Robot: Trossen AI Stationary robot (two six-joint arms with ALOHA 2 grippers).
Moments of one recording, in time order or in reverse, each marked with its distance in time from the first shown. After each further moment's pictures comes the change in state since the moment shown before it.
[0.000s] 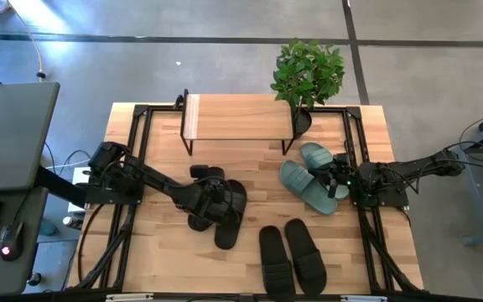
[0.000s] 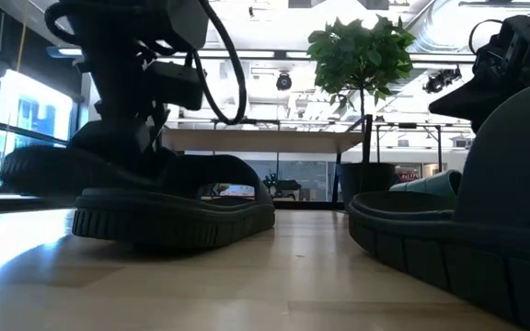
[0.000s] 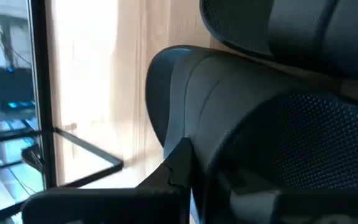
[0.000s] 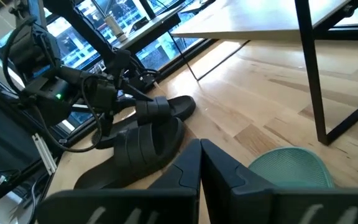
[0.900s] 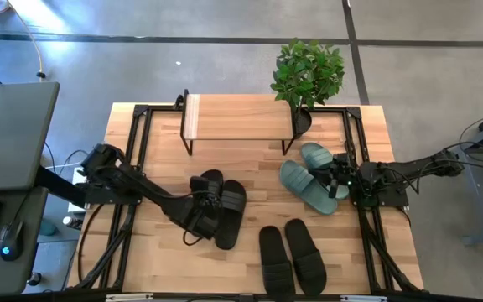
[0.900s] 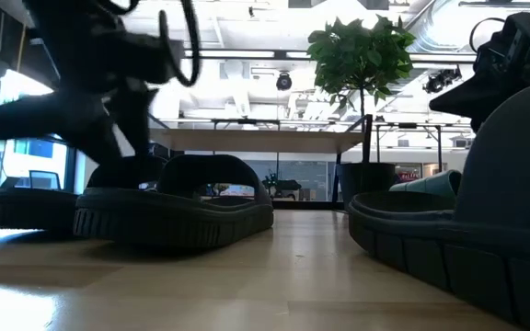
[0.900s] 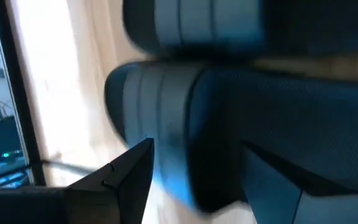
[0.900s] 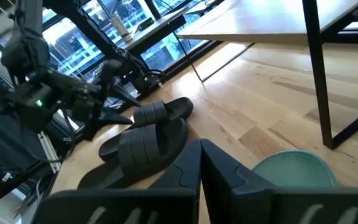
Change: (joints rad) left arm -0.120 -0.032 -0.022 0.021 0.039 0.114; right arm 0.000 -0.014 0.001 0.004 -0.014 -0.018
